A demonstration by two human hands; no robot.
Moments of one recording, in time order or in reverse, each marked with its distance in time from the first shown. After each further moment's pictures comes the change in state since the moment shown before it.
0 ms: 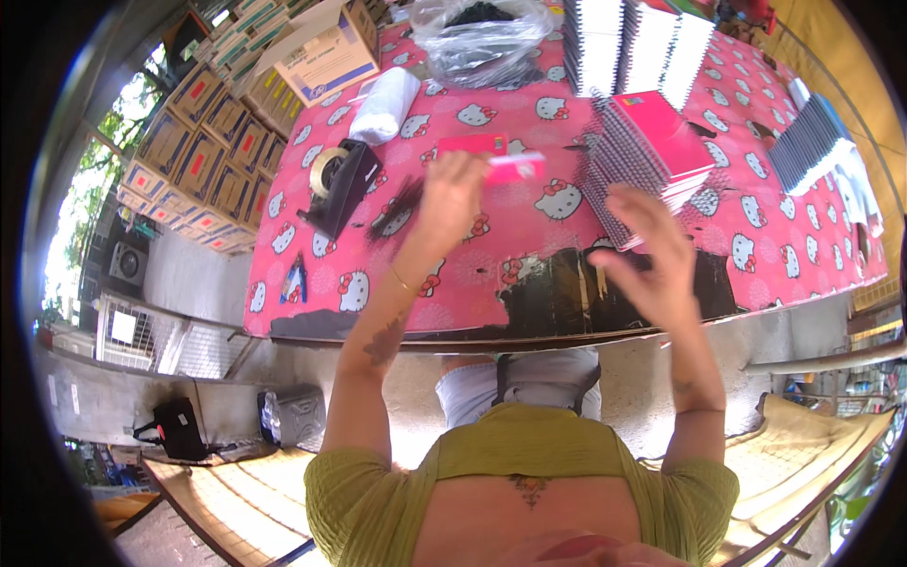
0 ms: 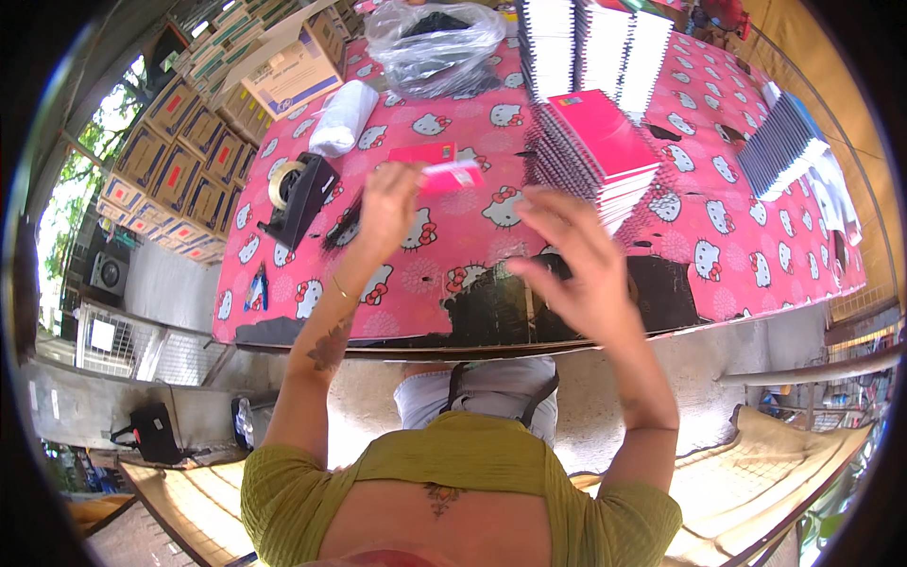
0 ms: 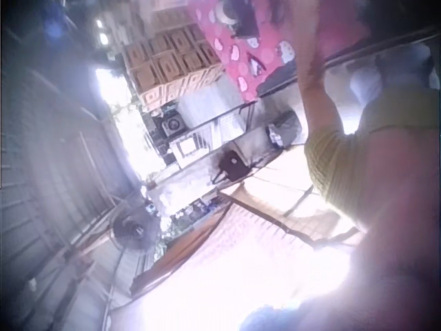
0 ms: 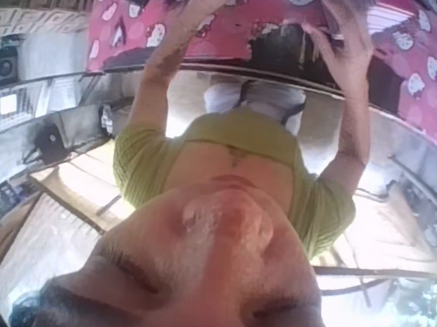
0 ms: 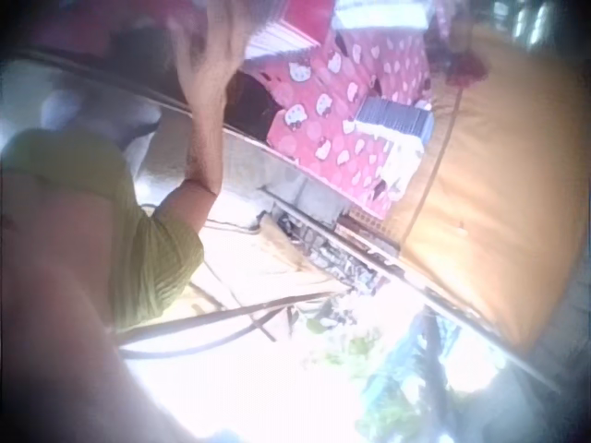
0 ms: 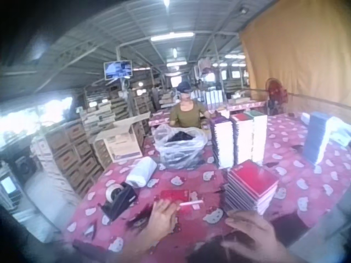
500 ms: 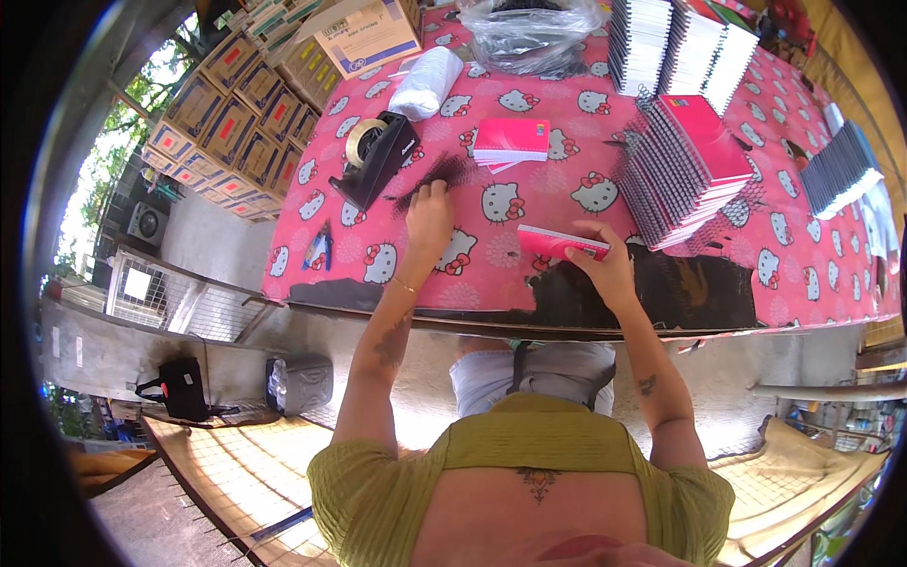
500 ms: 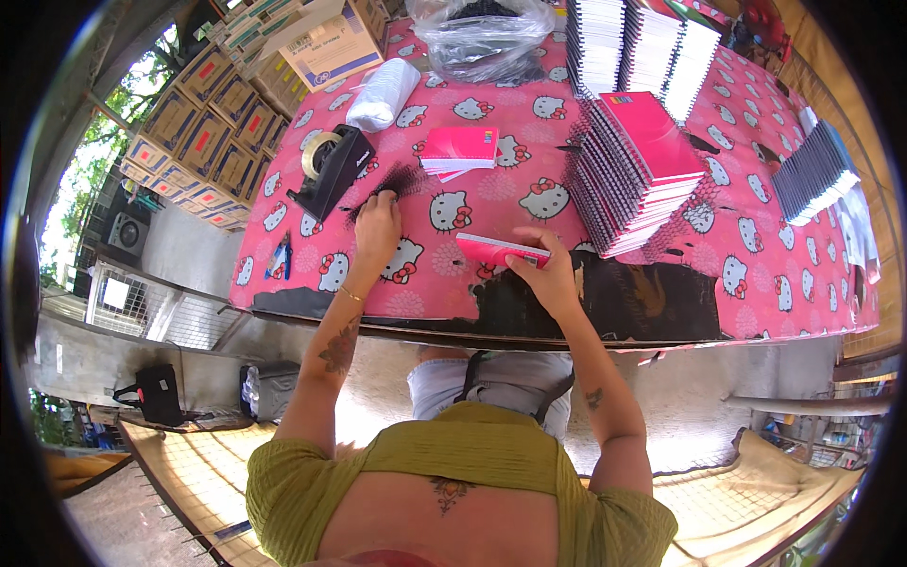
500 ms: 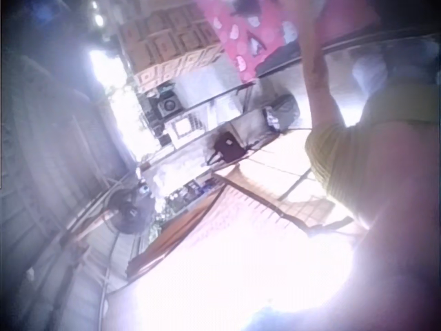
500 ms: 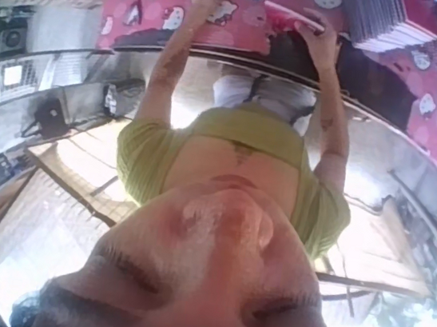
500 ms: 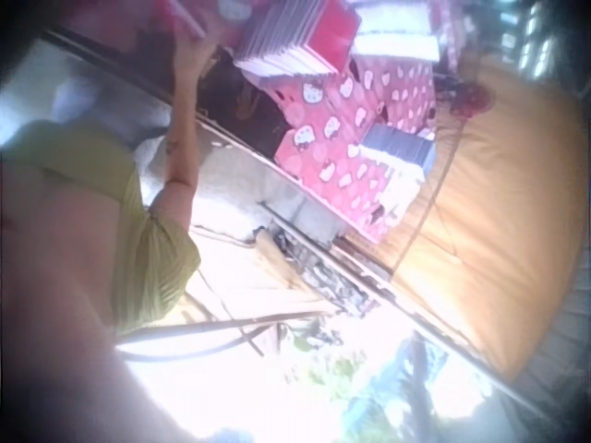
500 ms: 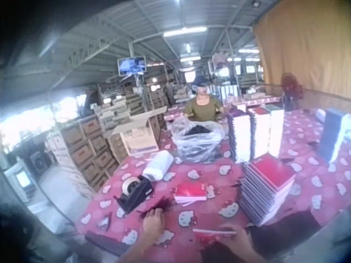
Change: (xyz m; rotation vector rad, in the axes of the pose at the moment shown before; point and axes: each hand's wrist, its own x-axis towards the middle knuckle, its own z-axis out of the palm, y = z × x) left_hand -0.120 -0.064 0.001 0.289 -0.104 -0.492; right_hand -0.079 0.053 0.126 0.607 -0.062 0.762
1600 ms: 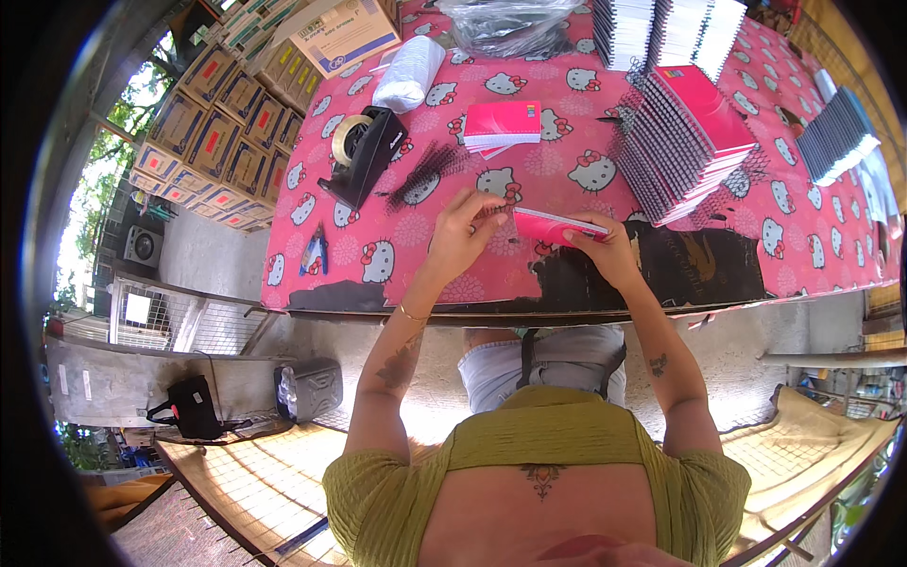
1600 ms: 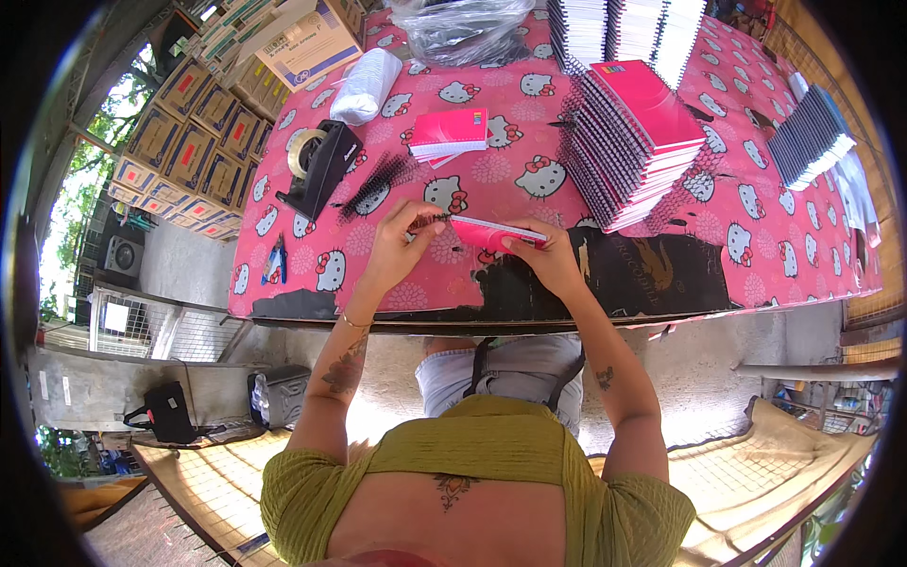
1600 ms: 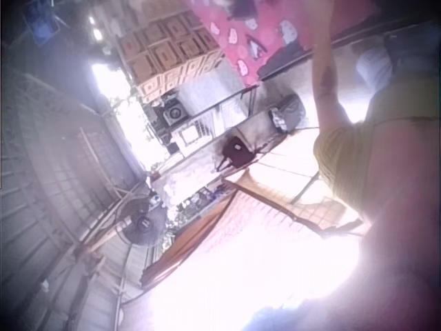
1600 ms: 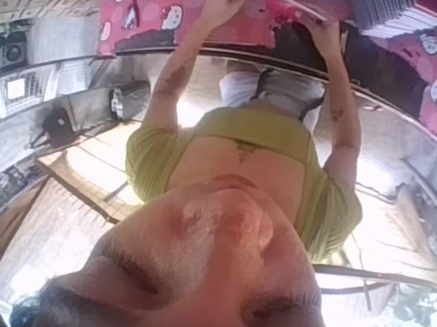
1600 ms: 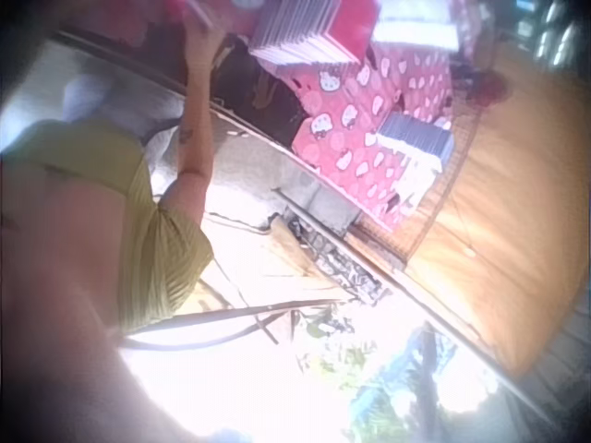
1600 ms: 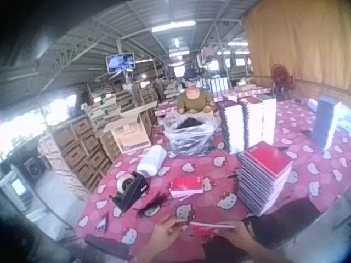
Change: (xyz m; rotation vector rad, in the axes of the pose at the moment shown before) left_hand -0.013 0.078 -0.056 -0.882 -0.227 0.086; right_hand 0.002 0.011 0.001 0.063 -0.099 0.015
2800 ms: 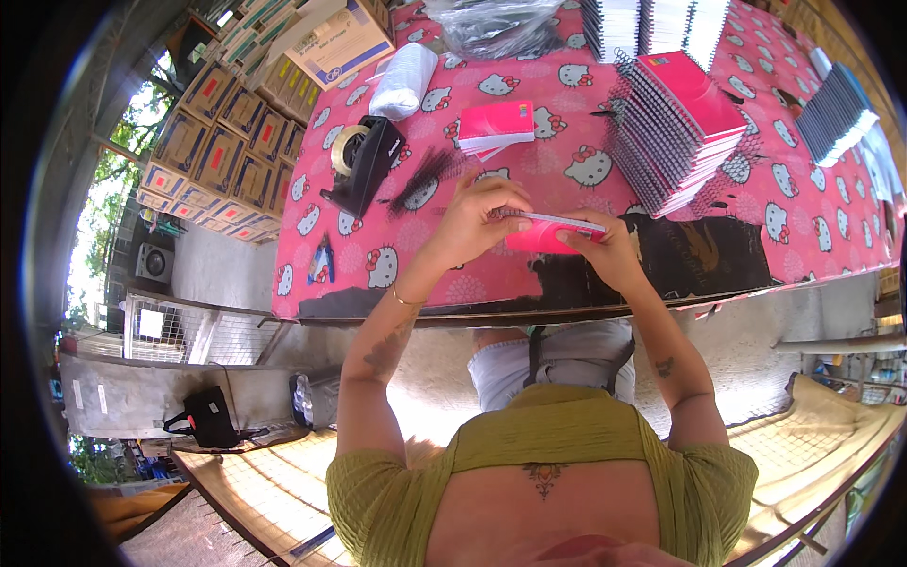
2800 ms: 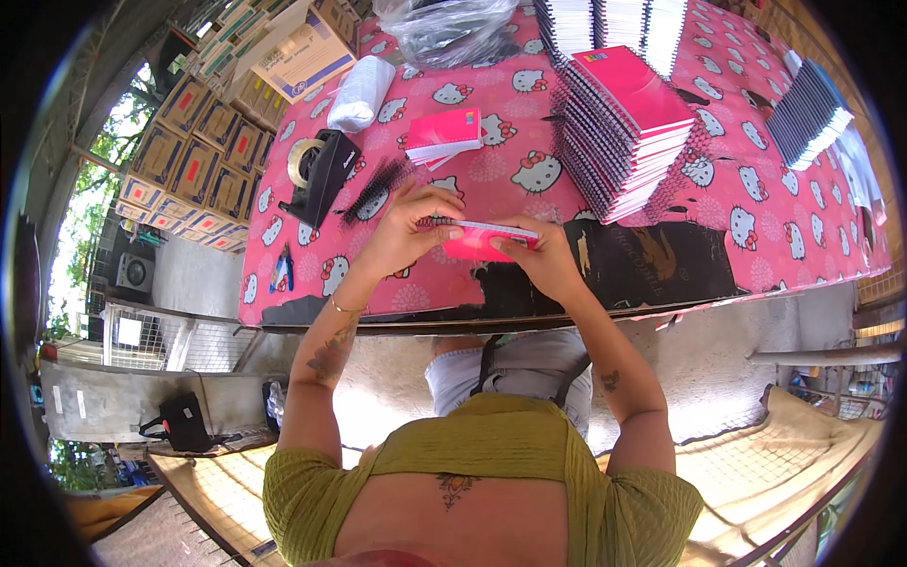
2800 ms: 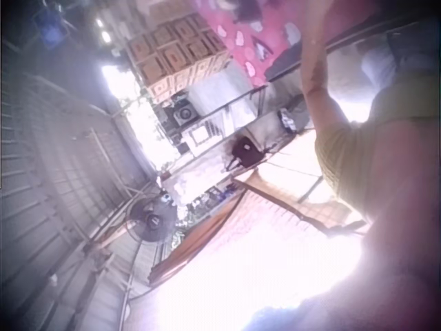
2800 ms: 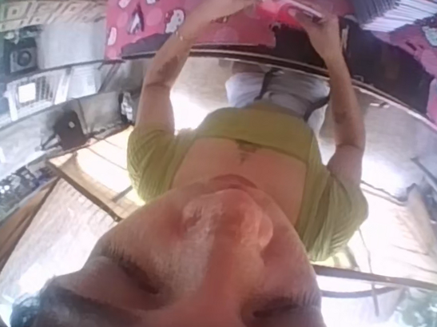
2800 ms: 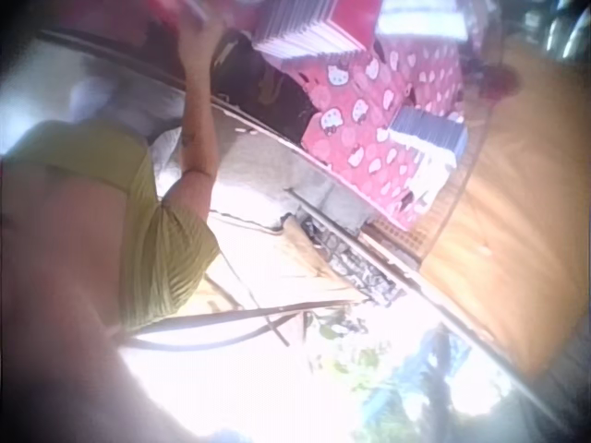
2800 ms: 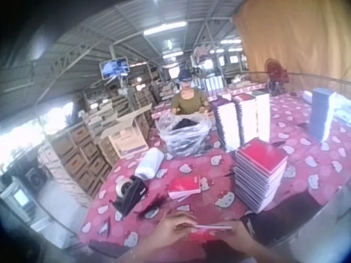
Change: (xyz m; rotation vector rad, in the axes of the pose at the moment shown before) left_hand 0.037 0.036 -0.007 0.157 -0.340 0.162; right_hand -0.011 -0.037 0.009 0.002 -0.017 -0.074
